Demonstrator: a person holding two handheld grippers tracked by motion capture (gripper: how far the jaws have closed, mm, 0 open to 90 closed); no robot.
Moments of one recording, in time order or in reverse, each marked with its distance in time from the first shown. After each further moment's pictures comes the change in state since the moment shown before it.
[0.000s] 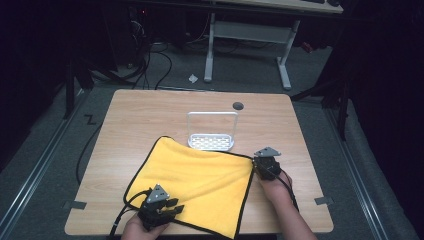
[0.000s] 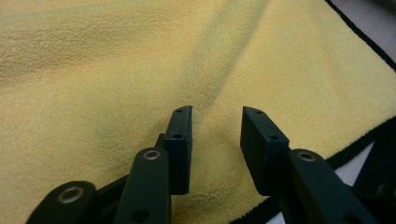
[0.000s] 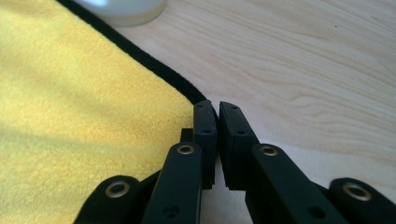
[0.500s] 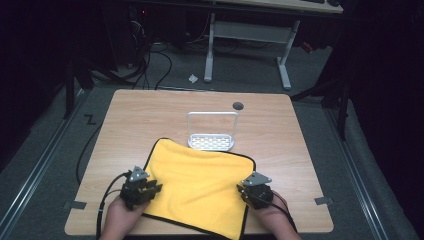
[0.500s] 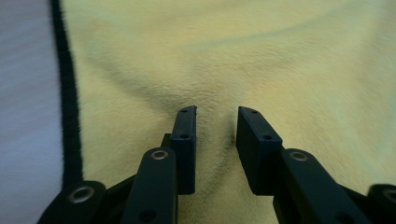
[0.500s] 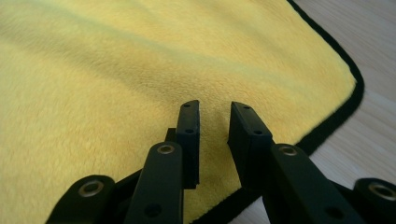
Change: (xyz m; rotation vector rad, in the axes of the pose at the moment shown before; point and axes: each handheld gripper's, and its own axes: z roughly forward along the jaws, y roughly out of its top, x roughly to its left) left arm 0.054 0.004 -0.017 -0.007 0.152 -0.049; right arm 0.063 -0.034 -0.054 0.018 0.179 -0.164
